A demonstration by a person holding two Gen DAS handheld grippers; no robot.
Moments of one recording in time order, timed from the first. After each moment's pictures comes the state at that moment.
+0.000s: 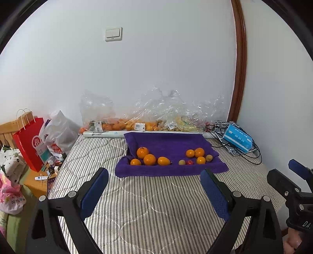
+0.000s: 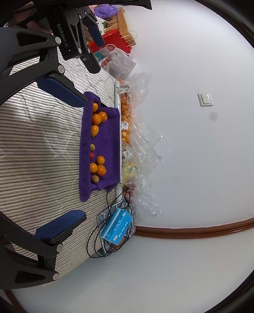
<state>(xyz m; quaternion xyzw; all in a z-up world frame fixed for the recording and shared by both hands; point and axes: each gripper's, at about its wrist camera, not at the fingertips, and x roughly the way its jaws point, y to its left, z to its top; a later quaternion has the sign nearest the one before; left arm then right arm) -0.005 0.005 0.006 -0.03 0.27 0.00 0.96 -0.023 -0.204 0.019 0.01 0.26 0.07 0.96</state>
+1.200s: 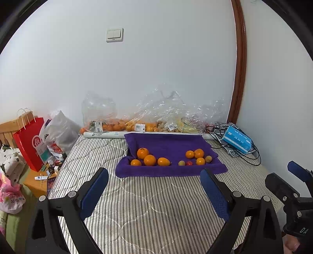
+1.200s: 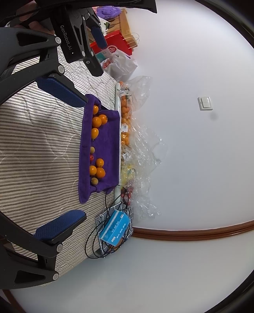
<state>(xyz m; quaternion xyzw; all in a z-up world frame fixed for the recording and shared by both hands) -0.007 0.008 0.009 -0.03 0.27 0.00 0.96 -0.029 -0.197 0.021 0.00 0.26 0.07 0.96</state>
